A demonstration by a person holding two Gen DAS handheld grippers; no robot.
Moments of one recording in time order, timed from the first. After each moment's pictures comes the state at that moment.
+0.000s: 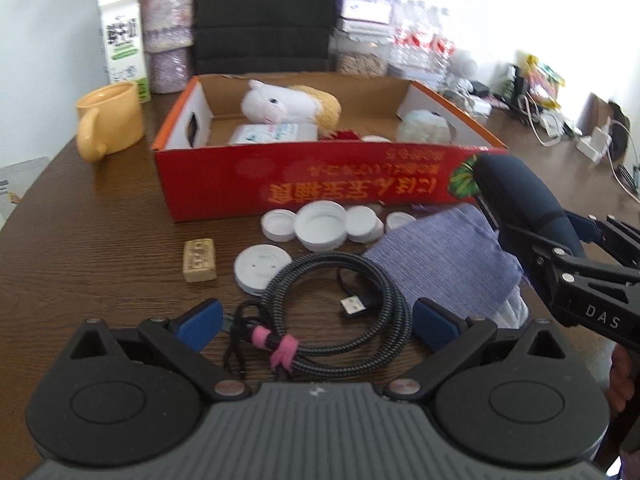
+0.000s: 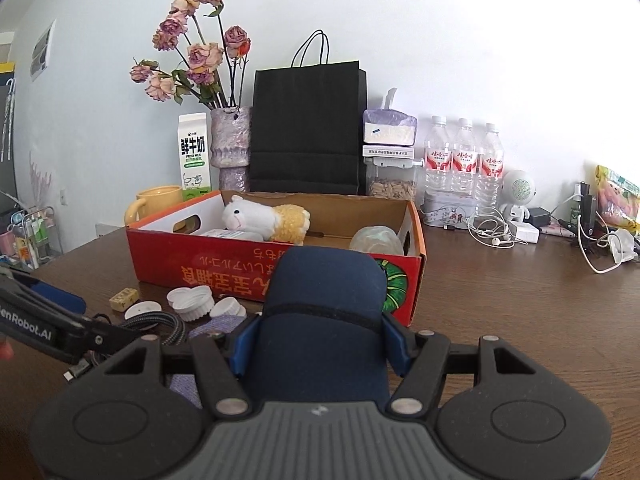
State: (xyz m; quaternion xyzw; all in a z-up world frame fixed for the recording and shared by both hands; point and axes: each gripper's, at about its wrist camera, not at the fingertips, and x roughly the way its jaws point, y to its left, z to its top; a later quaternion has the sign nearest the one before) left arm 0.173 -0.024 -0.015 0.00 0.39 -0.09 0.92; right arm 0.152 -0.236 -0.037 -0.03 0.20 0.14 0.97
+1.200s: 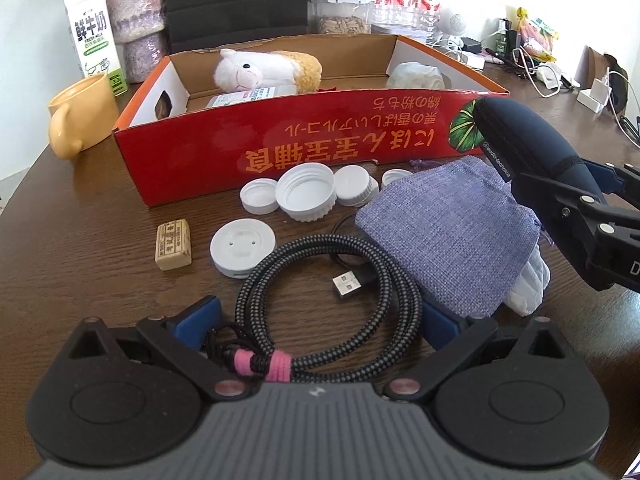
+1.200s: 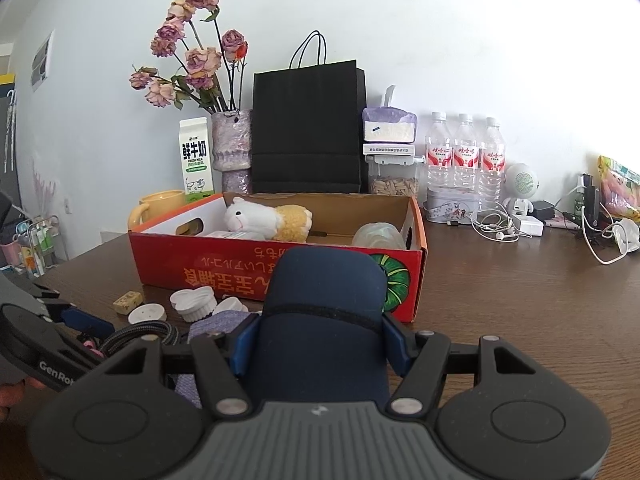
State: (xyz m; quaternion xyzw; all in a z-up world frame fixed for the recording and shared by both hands) left arm 0.181 -0.039 -0.040 0.05 0.41 -0.08 0.91; right arm 0.153 -0.238 -0.042 -0.01 0.19 0.15 0.97
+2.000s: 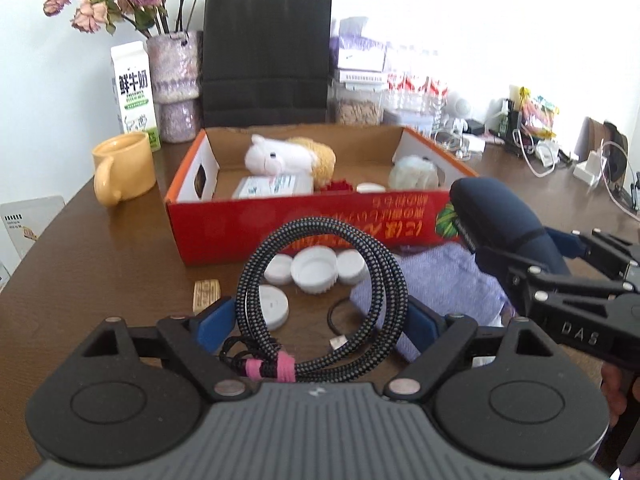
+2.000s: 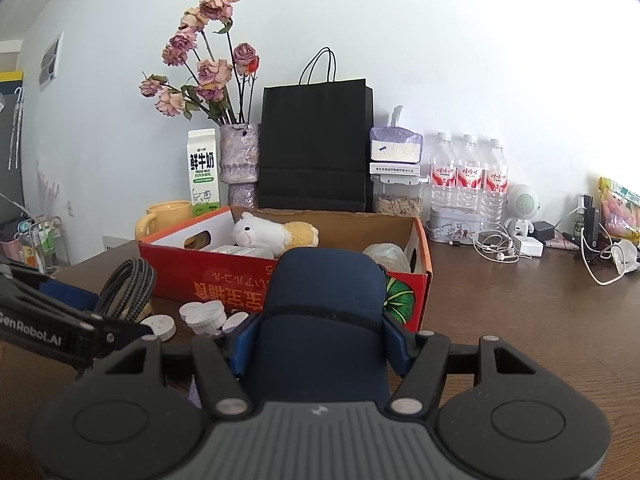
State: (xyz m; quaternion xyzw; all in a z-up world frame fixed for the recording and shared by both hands) left arm 0.147 -0.032 0.008 0.00 0.30 -0.06 0.95; right arm 0.144 -0.230 -0.025 -0.02 0.17 0.16 0.97
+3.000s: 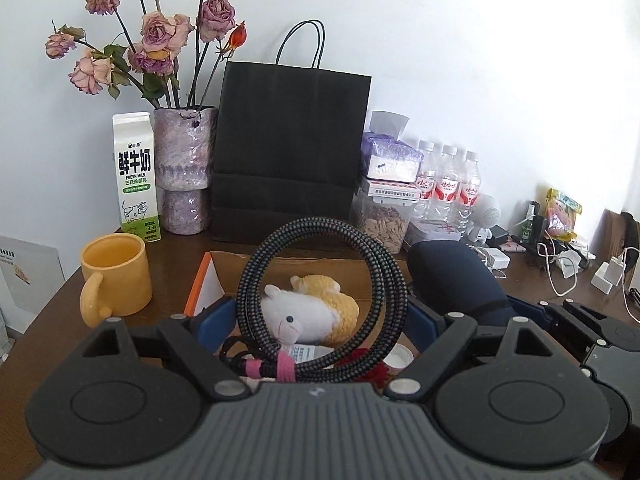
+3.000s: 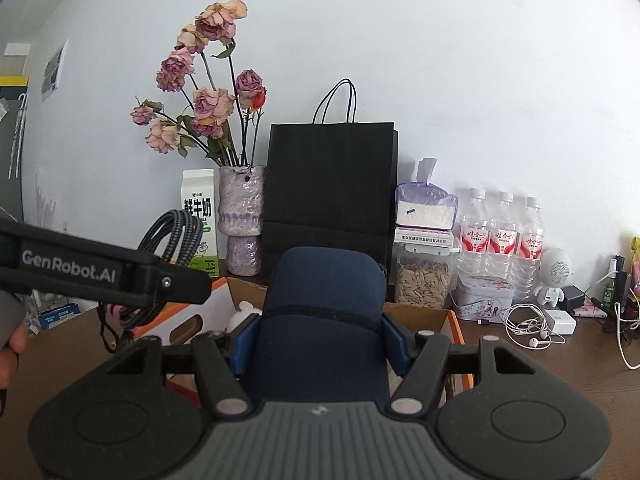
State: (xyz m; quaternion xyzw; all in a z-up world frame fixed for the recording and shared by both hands) left arm 0.260 -0.012 0.075 -0.05 0.22 -0.05 0.97; right arm 0.258 -0.176 0.034 -0.04 0.14 0.16 0.98
